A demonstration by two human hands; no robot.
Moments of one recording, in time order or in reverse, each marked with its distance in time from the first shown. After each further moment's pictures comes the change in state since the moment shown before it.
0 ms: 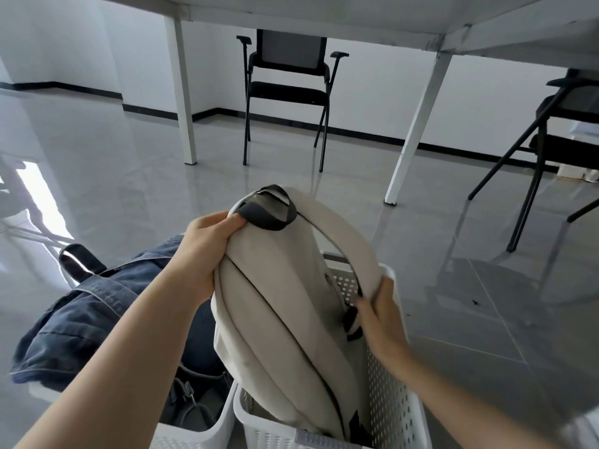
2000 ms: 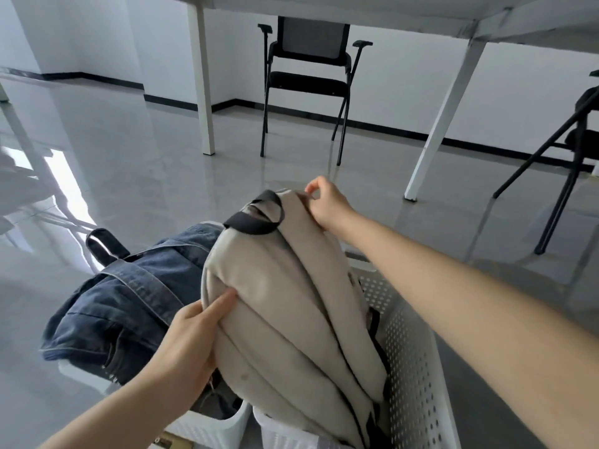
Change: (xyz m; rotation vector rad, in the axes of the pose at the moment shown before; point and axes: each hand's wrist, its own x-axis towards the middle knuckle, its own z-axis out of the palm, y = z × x) left_hand -0.074 -0.071 -0.051 -0.102 0.036 -0.260; right_hand 0.125 -0.133 0.073 -0.134 -0.228 -0.116
